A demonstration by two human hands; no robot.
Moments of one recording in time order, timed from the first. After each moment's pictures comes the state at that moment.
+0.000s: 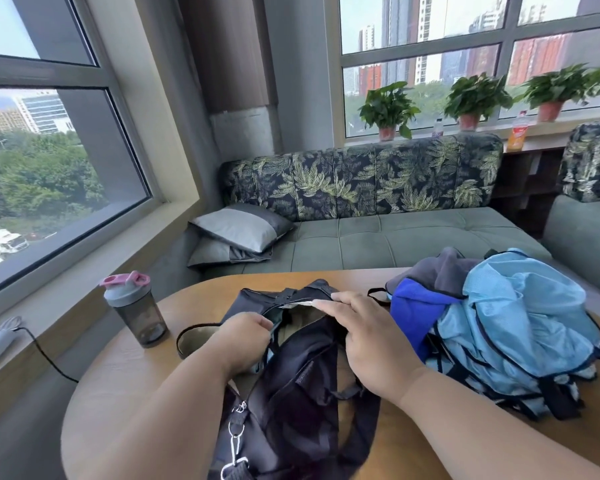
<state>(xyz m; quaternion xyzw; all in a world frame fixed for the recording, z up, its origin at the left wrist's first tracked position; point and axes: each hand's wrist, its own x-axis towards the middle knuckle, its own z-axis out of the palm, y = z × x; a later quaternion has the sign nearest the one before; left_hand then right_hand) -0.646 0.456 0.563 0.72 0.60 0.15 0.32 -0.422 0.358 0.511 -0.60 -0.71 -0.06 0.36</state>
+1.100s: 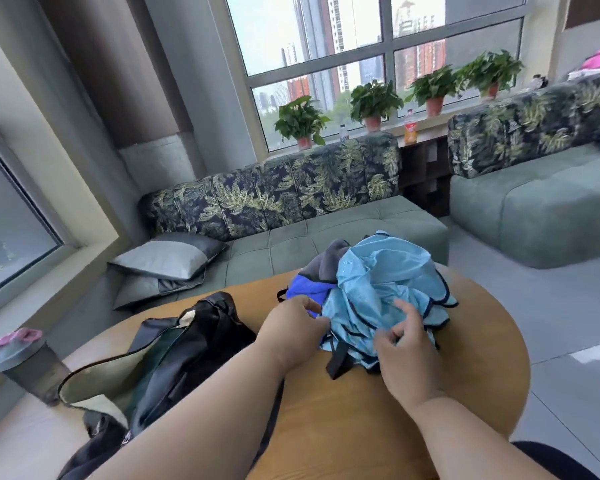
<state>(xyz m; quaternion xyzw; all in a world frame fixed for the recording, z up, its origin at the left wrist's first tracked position) -0.416 0.320 0.574 0.85 0.46 0.11 0.25 -0.280 0.200 0.478 -0.75 -0.28 0.11 0.59</state>
